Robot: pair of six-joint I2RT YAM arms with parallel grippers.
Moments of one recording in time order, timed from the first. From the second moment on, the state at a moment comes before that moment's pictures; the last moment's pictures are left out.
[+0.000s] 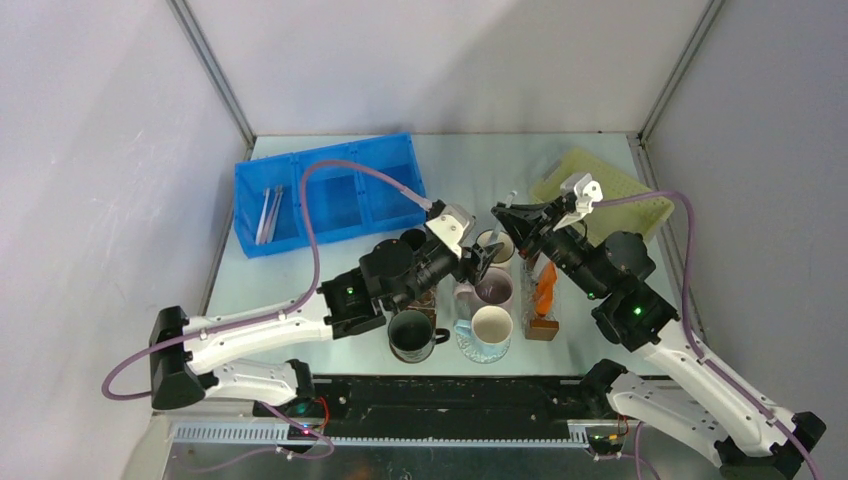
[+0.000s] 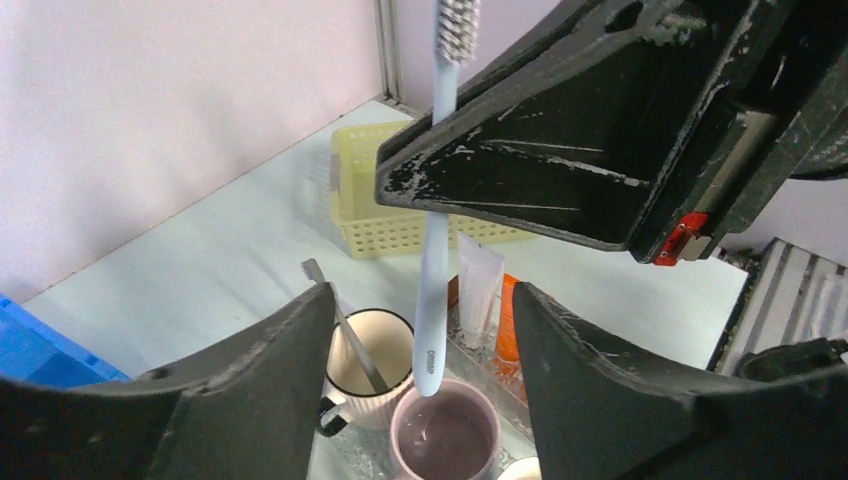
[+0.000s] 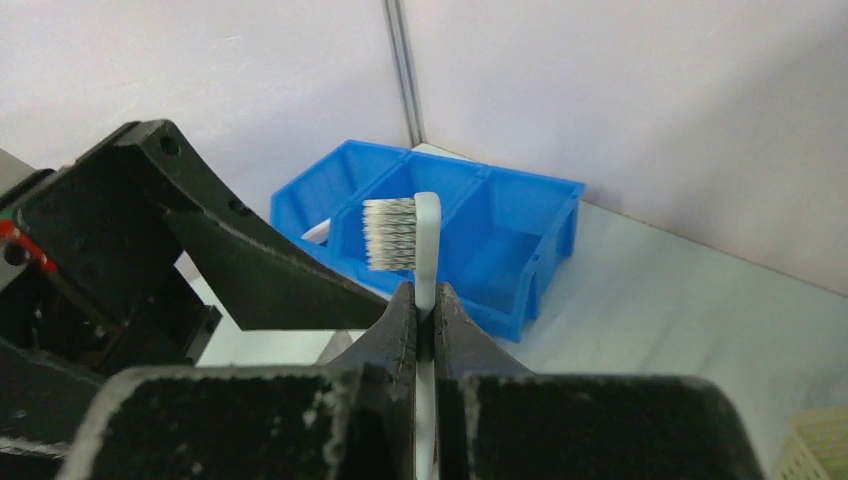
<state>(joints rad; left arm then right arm) -1.21 1.20 1.02 0.25 -0.32 0.02 0.71 0.77 0.81 0.14 -0.06 0.19</state>
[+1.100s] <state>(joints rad) -0.82 0.81 0.88 -0.11 -0.62 -0.20 0.76 0.95 0.48 0.28 0.26 0.18</state>
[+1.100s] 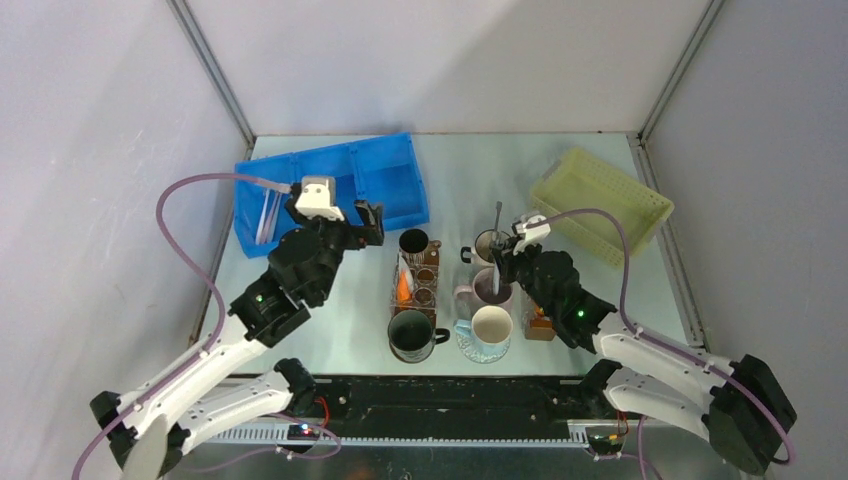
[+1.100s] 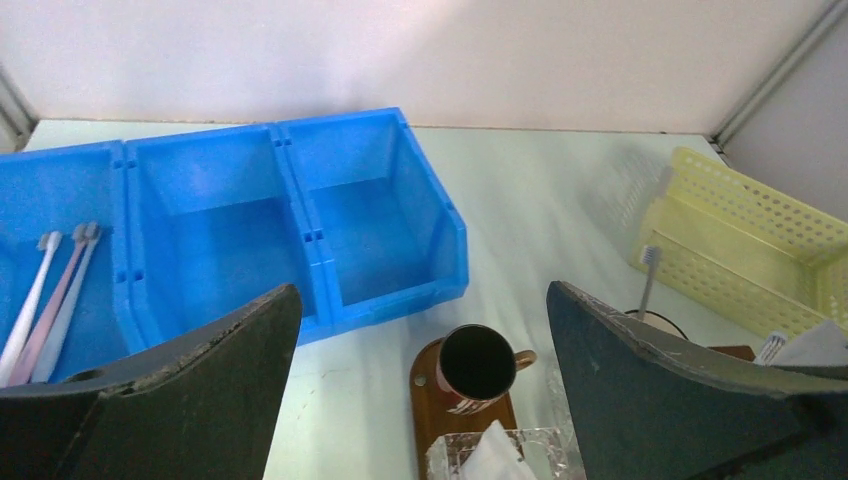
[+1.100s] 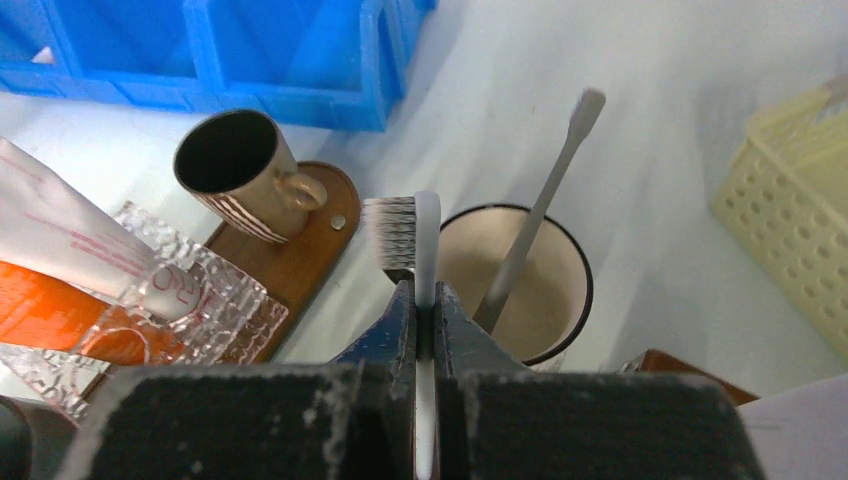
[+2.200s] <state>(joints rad) -0.68 0.75 0.85 -0.23 -0.64 -0.24 0.80 1.00 0.34 0.36 0.39 0.42</state>
